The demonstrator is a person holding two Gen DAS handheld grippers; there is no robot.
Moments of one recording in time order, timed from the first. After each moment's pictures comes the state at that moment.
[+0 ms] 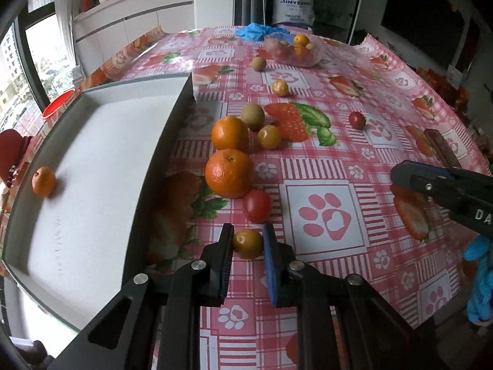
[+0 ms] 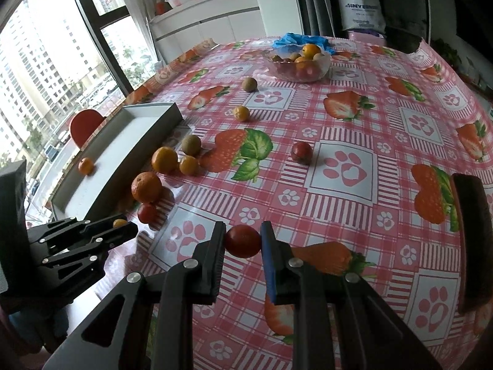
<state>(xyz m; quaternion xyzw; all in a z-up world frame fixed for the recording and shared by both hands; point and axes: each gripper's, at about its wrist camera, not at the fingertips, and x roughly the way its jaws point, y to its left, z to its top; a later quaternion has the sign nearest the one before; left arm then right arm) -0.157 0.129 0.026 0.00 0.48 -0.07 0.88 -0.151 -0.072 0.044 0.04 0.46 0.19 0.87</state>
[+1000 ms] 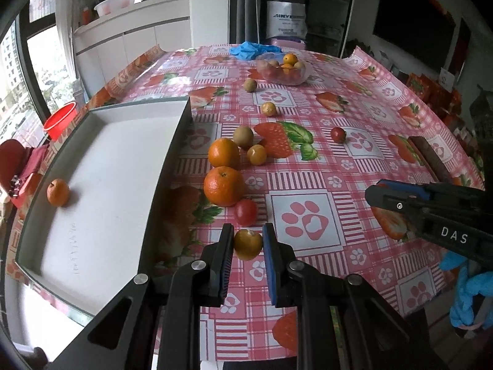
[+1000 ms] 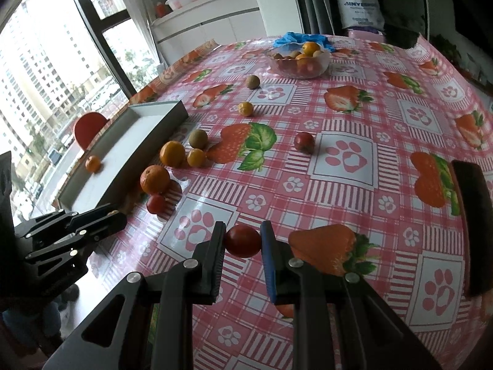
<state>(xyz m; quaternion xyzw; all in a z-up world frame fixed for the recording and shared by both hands) -0.175 0.123 0.051 0.01 0.45 -0.08 0.89 -0.166 -0.081 0.041 0.07 0.45 0.19 0.87</state>
